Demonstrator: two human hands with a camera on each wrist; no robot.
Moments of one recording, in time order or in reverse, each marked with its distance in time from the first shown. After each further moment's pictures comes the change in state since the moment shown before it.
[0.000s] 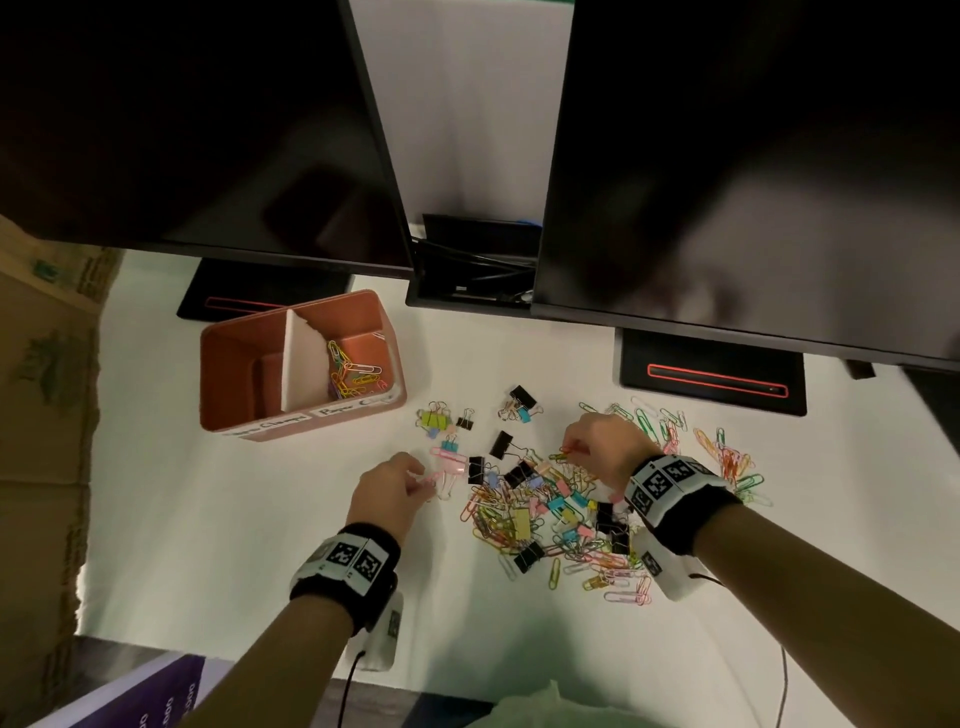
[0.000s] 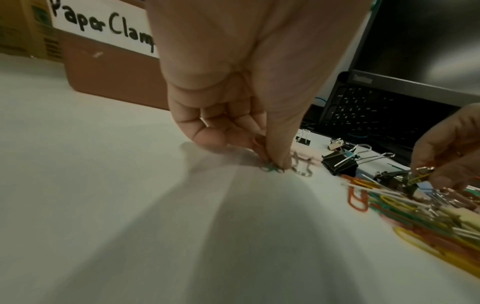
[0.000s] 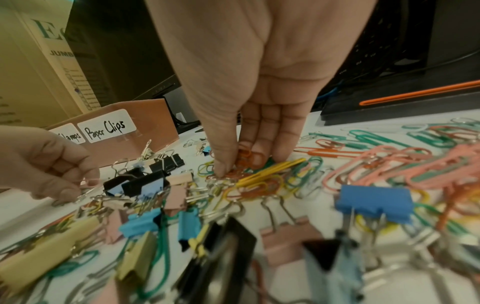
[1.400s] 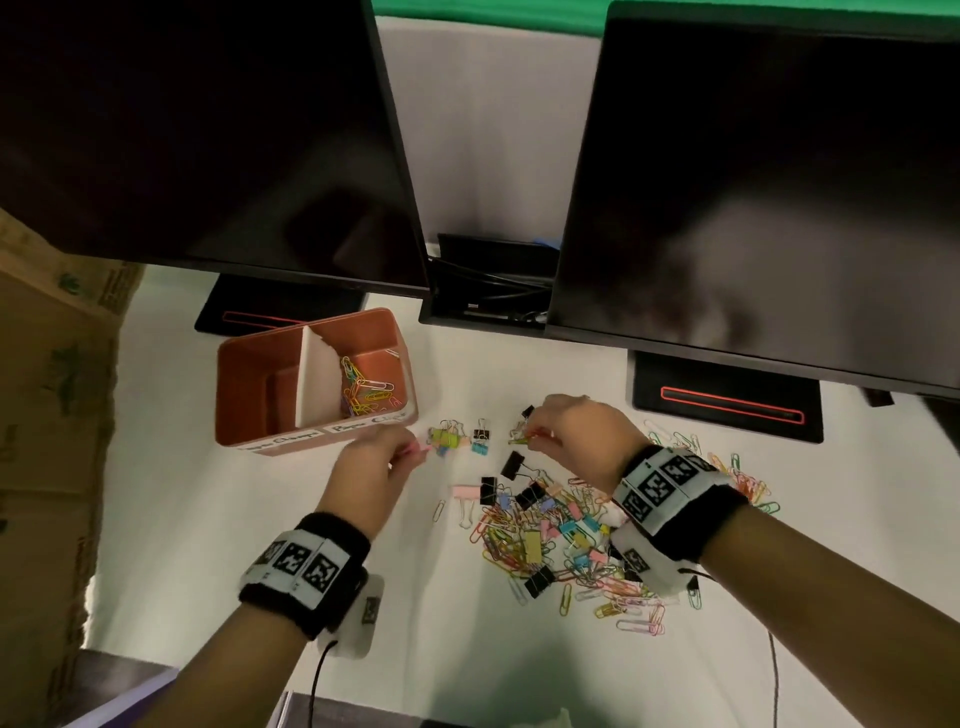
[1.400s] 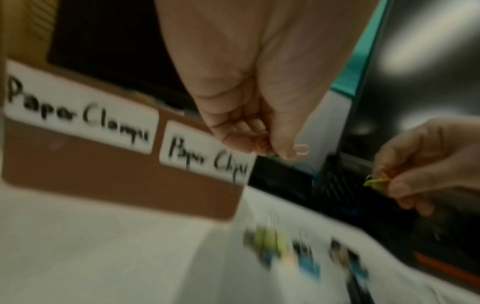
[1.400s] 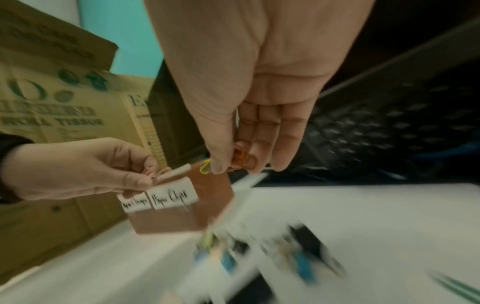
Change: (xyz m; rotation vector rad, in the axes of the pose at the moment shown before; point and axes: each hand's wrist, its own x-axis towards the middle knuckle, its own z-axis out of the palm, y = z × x) left_hand 0.007 0.022 -0.061 0.063 0.181 0.348; right_hand 0.001 -0.060 -0.051 -0.004 0.105 -0.216
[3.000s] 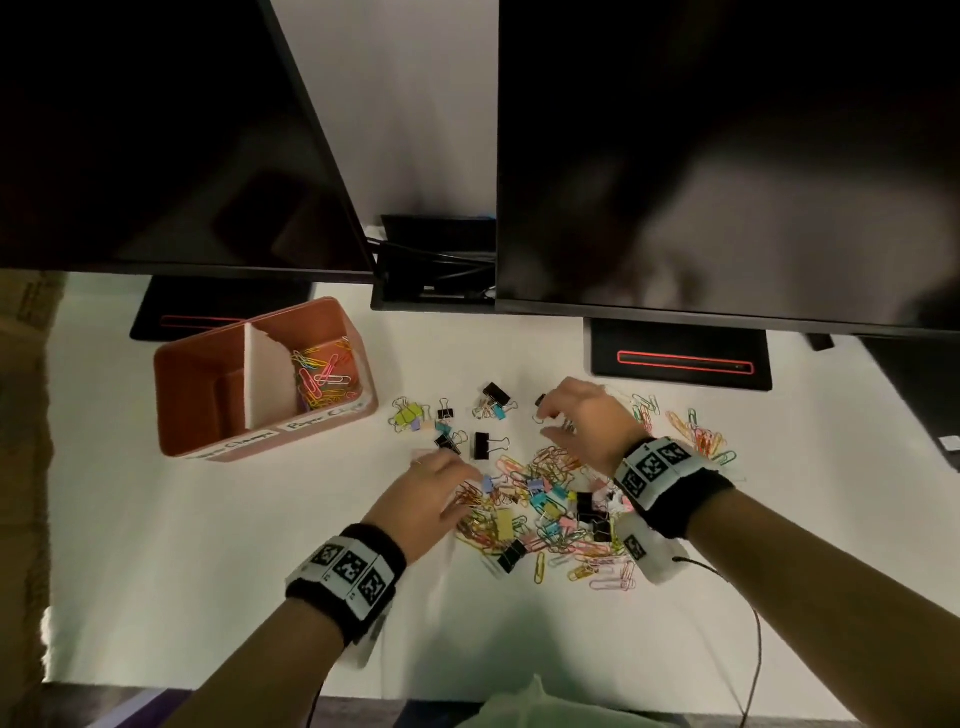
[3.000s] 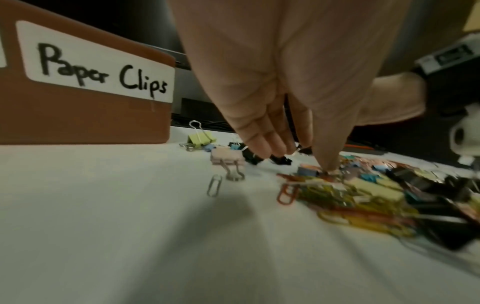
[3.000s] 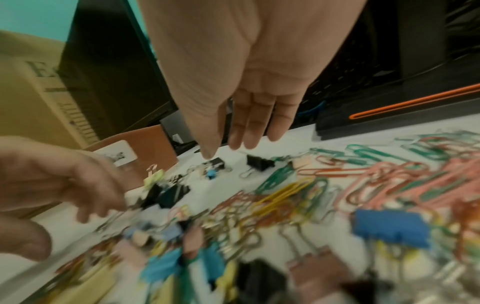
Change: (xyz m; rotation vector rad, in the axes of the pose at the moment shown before) left_hand -0.017 0.021 0.069 0.036 -0.416 0.326; right_hand -0.027 0.060 0.038 0.129 0.116 0.163
